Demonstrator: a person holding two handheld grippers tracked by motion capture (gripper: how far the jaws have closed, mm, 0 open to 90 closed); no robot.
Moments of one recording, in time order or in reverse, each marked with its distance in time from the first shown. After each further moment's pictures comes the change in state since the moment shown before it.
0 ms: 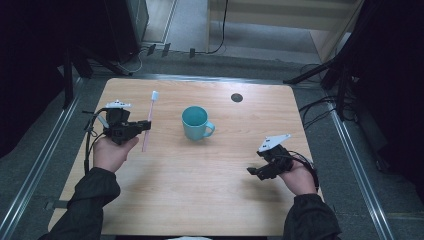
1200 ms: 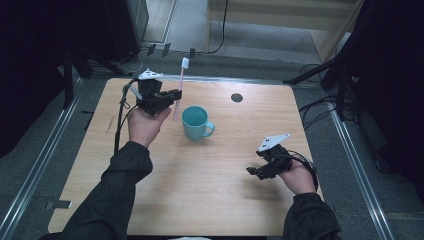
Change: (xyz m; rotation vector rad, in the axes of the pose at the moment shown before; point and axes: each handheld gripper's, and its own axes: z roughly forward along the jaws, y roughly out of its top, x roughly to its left) left arm -0.066 0.084 0.038 -0.179 -0.049 0.081; right arm -0.002 0.000 0.004 0.003 0.007 0.000
